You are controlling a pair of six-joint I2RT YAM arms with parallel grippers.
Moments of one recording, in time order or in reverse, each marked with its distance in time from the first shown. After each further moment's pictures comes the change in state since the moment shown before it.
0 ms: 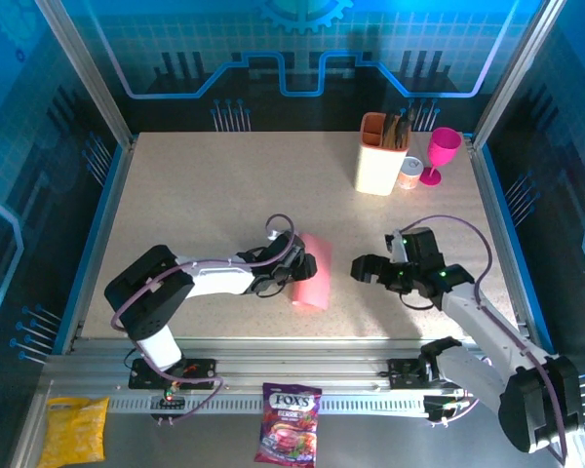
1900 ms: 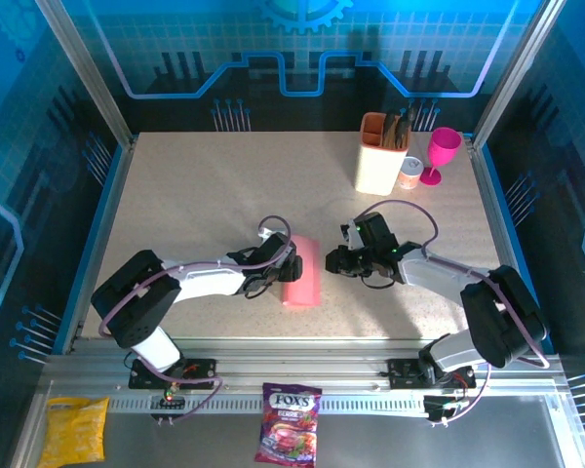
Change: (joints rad) left arm 0.032 -0.080 -0.041 -0.121 -0.162 0.207; right arm 0.200 0.465 0.138 0.347 -0.032 0.085
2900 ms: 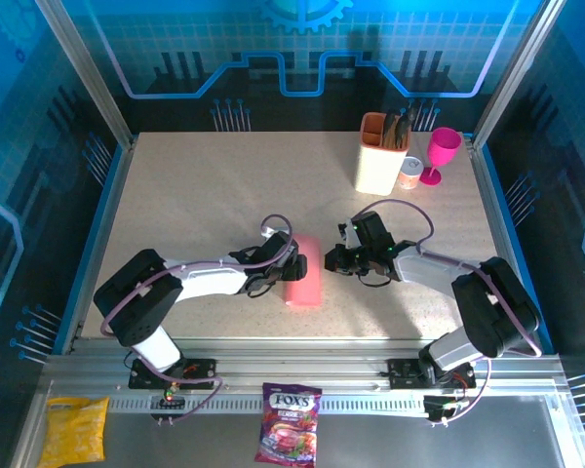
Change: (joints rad) left arm -0.009 0.023 0.019 0.022 0.037 -0.032; right arm 0.000 0.064 0.010 0.050 -0.003 0.005
